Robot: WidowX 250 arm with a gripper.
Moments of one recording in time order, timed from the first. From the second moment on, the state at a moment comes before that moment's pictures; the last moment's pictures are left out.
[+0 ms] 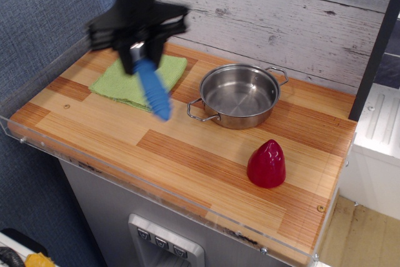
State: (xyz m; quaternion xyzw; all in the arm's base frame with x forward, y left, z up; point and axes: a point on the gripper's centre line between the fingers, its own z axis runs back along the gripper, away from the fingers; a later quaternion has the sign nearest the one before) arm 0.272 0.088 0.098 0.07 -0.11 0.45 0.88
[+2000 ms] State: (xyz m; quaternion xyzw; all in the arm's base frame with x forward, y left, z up) arm 0.236 0.157 0.013 0.13 -0.07 0.66 0.73
